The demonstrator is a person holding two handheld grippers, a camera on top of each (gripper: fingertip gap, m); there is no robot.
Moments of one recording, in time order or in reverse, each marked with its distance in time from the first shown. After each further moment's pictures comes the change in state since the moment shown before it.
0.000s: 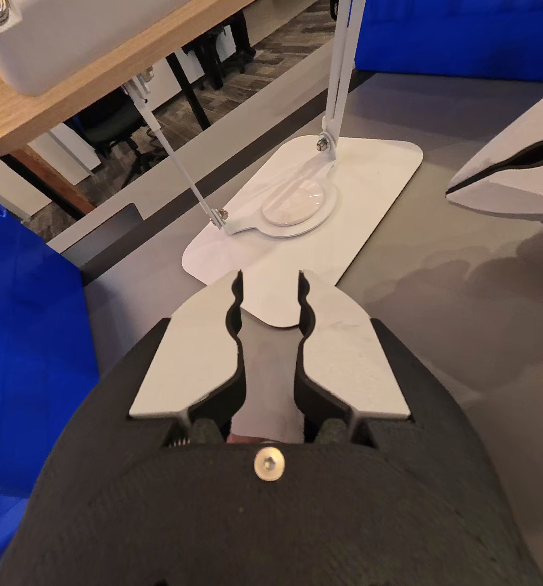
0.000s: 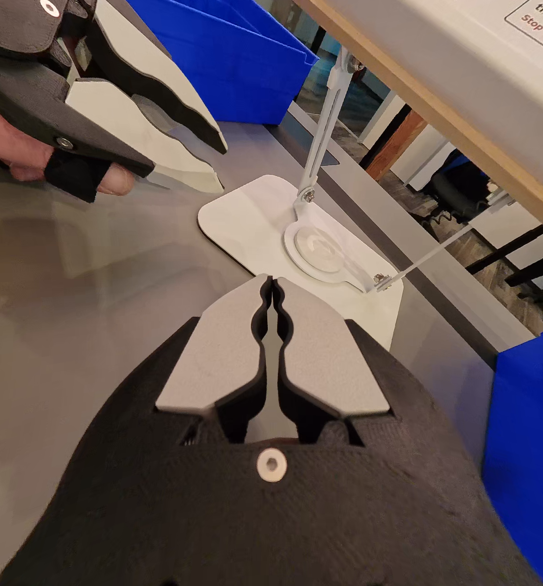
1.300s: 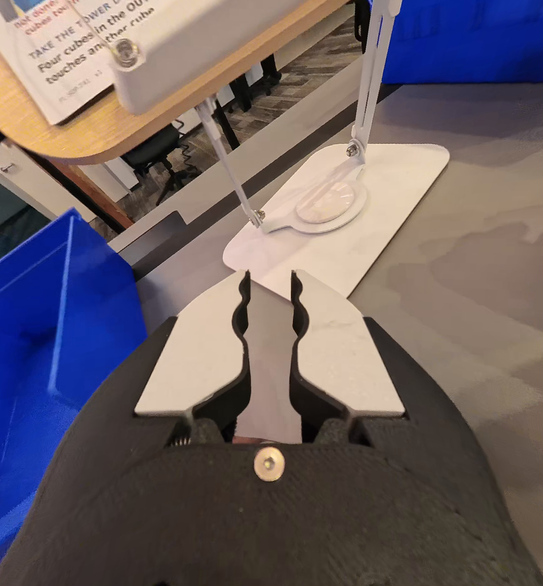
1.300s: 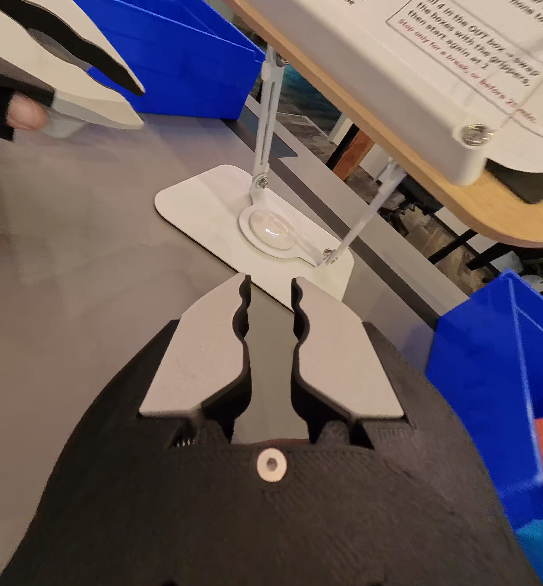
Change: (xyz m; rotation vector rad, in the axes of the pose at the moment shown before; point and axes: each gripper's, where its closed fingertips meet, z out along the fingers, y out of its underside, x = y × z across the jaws) left arm -0.024 -0.001 -0.027 0.051 -0.083 0.038; right arm 0.038 0.009 -0.038 0.000 0.093 0.014
